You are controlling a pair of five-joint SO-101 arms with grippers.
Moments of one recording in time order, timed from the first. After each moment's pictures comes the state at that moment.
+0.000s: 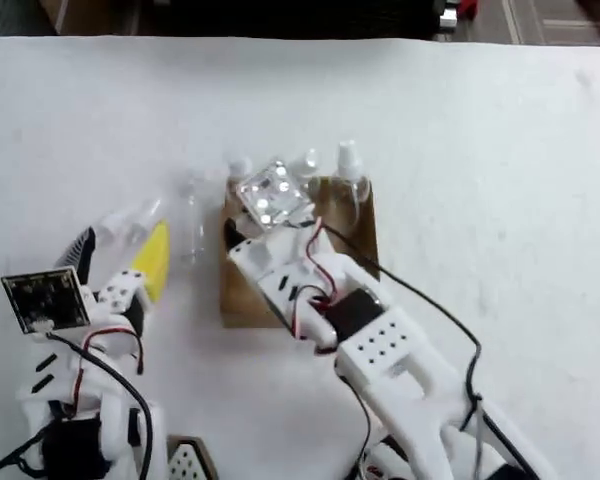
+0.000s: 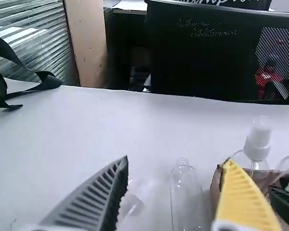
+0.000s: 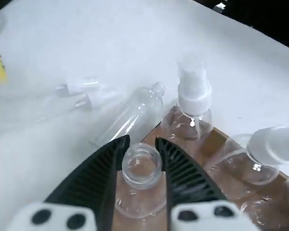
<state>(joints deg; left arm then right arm) -14.1 -104.7 73.1 56.0 3.3 -40.4 -37.0 53.0 20.6 6.5</state>
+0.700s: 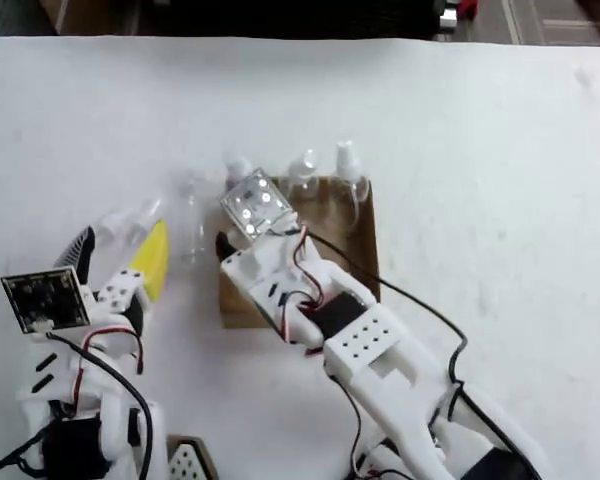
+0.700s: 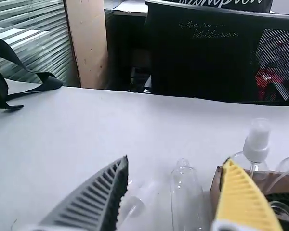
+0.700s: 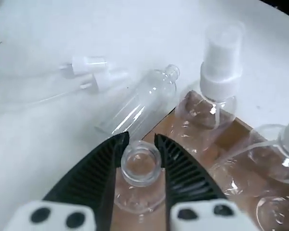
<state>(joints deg) -14.2 -104.7 73.1 55.8 3.3 -42.5 -30.6 56.3 14.2 6.6</state>
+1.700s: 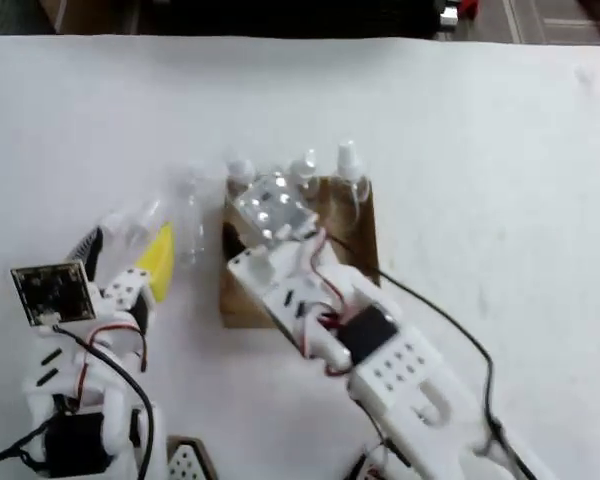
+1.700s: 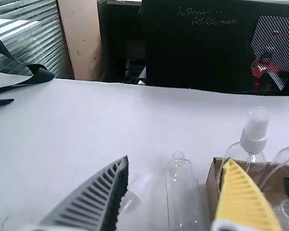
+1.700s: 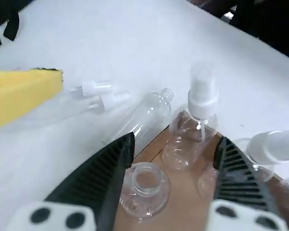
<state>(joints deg) -12.9 -104.3 75.3 54.1 3.9 -42.5 -45.9 54.2 25.4 6.6</state>
